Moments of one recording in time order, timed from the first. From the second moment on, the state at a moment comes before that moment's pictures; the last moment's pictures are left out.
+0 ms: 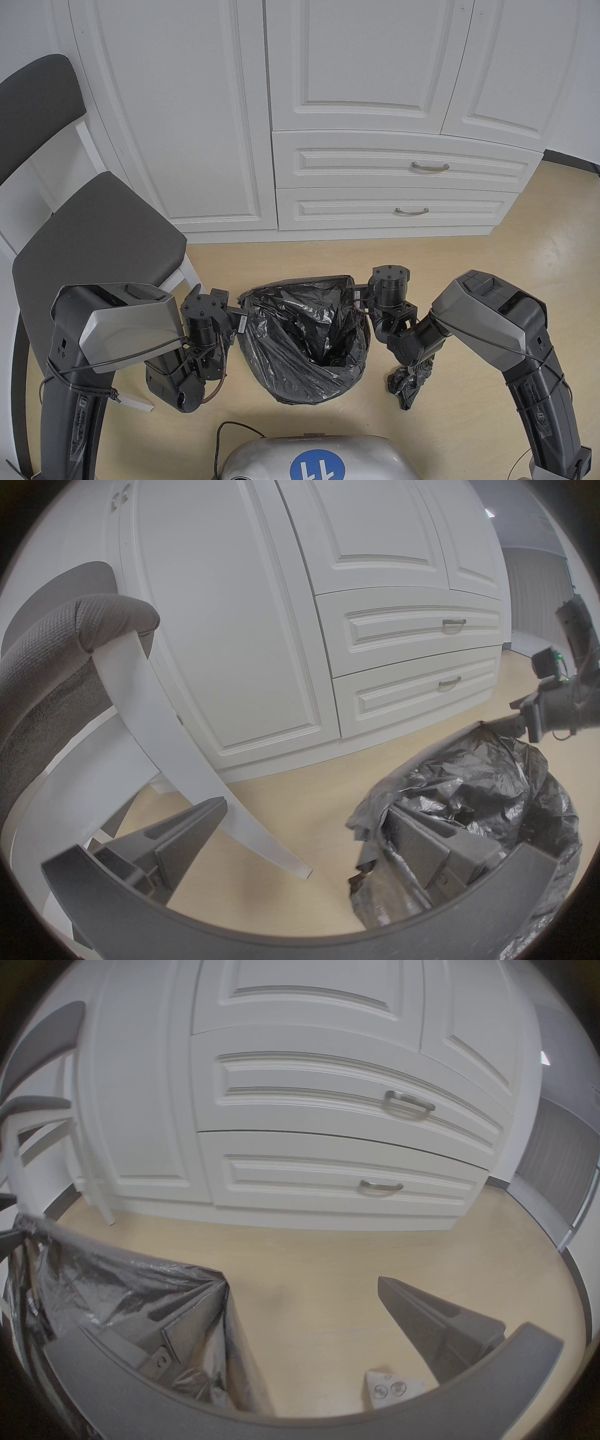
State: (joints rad) left arm -0.45 2.49 -0.85 -1.53 0.49 0.21; right arm 0.47 2.65 -1.45 -1.02 -0.52 0.01
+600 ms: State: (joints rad) left arm -0.42 2.53 -0.91 -1.52 0.49 0.21; right arm 0.43 2.64 -1.43 -1.00 -0.53 0.02
